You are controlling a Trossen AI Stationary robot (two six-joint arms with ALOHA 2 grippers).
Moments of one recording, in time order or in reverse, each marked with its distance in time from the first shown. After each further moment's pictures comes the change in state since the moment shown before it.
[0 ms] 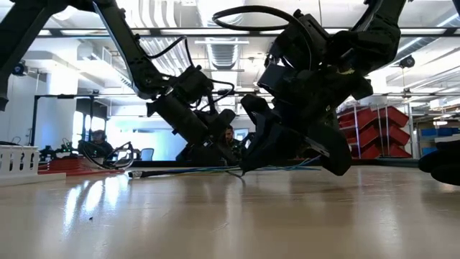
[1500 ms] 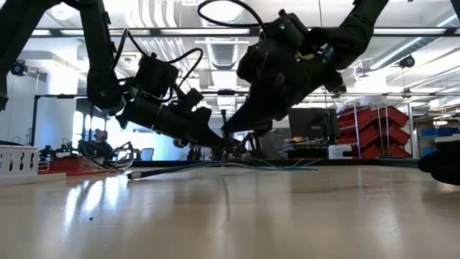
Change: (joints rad) left arm -0.103 -0.034 -0.337 0.712 -0.176 0.452; right arm -0.149 -0.057 0.090 -0.050 -0.314 0.721
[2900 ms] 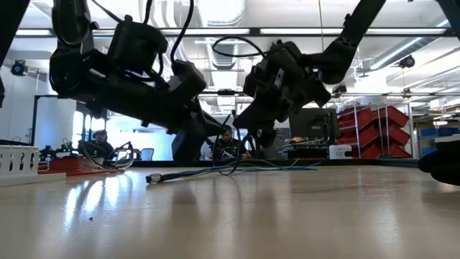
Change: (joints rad) left arm -0.400 -0.002 -0.012 0.062 -0.578 0.665; right arm -0.243 0.039 0.002 0.032 -0.401 0.161
